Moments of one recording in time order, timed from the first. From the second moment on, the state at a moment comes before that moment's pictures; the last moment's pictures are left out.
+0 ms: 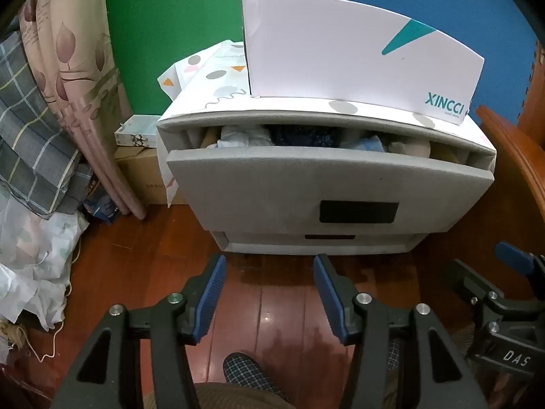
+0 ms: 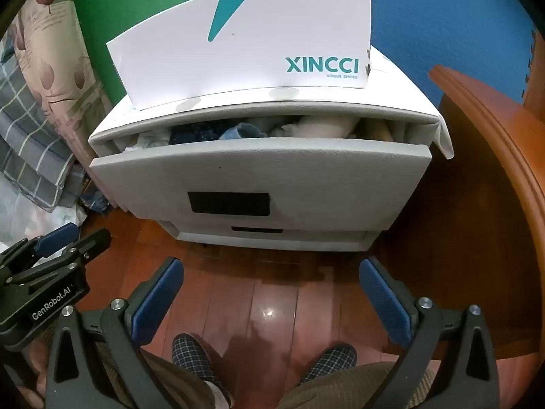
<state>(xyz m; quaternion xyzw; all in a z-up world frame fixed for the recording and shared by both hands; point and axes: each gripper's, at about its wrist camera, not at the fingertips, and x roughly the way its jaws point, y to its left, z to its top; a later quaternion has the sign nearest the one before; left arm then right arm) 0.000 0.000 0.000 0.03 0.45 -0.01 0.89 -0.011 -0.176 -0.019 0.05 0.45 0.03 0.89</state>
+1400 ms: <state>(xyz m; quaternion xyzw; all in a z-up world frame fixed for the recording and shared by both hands) 0.000 -0.002 -0.003 0.03 0.46 -0.01 0.89 -0.010 -0.178 -0.020 0.05 0.45 0.02 0.89</state>
